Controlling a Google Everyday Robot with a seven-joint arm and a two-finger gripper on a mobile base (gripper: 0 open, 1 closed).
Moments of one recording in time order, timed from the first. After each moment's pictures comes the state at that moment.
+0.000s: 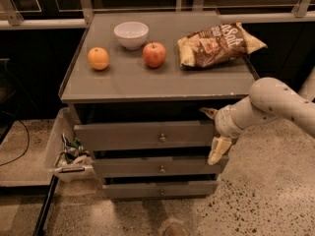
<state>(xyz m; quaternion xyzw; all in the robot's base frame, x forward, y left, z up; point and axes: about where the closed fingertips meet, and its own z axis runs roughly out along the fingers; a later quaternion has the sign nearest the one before) 0.575 -0.188 0.657 -0.69 0.66 0.10 0.28</state>
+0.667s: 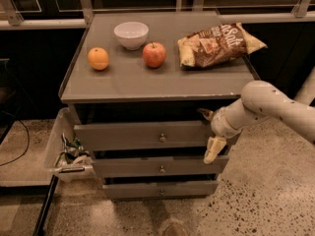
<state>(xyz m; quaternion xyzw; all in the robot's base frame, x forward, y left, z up) 0.592 -0.187 0.625 -0.69 0.67 0.11 0.26</state>
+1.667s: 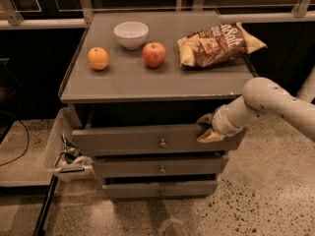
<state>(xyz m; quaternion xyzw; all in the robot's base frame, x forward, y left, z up) 0.593 -0.187 0.635 -0.69 0.67 0.11 0.26</state>
